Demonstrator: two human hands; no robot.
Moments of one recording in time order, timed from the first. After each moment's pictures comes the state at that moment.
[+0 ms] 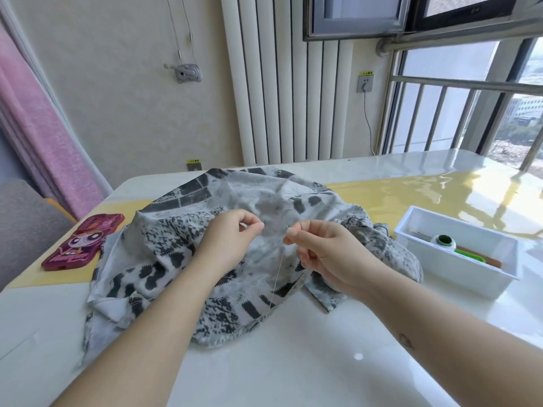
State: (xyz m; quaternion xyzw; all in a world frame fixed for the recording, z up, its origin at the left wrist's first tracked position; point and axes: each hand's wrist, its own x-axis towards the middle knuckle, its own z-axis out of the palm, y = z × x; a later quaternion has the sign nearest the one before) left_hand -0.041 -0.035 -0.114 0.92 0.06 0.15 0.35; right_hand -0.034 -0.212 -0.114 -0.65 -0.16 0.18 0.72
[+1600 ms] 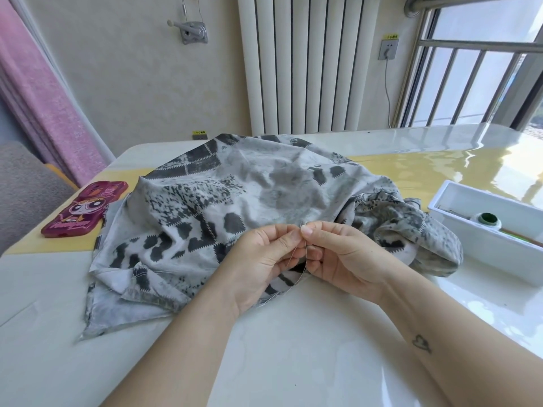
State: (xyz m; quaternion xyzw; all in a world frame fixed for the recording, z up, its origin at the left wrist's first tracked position) left_hand -0.078 -0.060 -0.158 0.58 0.03 -0.04 0.82; right_hand -0.030 -0.203 -0.160 -0.50 -0.13 0.33 0.79
